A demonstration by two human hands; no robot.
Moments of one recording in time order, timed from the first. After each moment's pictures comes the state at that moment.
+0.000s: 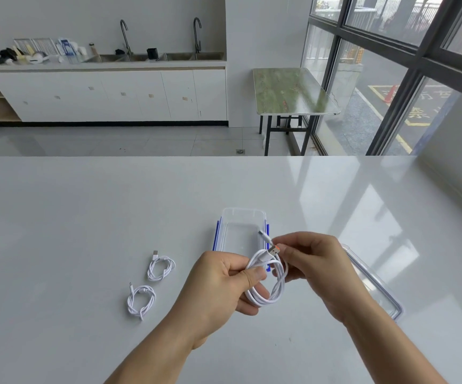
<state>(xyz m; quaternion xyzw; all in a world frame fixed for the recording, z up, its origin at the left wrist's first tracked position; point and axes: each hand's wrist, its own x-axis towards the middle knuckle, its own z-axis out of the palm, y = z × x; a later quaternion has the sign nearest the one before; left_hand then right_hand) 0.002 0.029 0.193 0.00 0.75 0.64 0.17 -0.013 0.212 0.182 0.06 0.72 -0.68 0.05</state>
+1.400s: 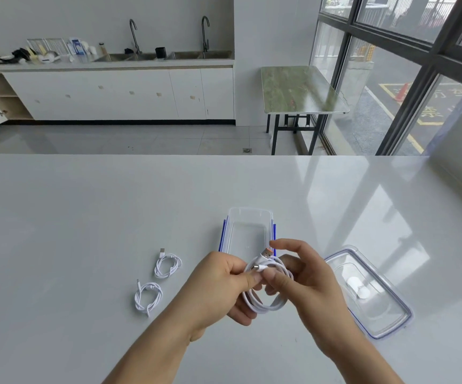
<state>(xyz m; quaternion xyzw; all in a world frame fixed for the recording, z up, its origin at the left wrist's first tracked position) -0.006 0.019 0.188 -0.02 0.77 0.59 0.23 0.013 0.188 0.151 -0.02 0.66 -0.75 0.01</state>
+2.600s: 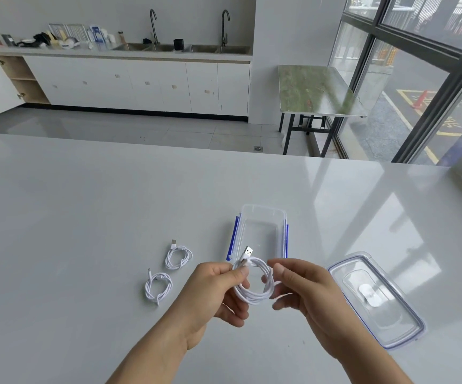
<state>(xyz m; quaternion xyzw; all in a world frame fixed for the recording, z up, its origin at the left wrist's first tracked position) 0.000 -0.014 0.151 -0.11 0.68 0.69 0.21 -0.002 0.178 0.136 0.08 0.64 -0.75 0.16</state>
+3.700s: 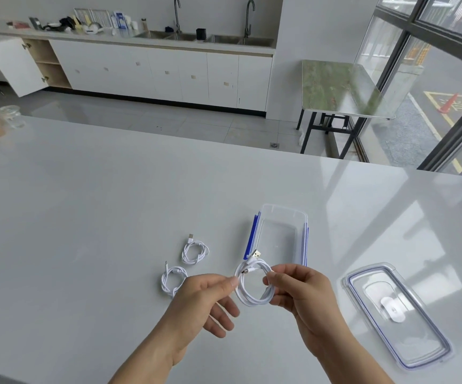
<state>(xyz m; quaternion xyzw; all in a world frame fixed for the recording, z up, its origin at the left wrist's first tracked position) 0.016 -0.063 0.131 -0.16 0.68 0.69 0.19 -0.019 0.133 0.116 0.15 0.63 -0.75 0.14</state>
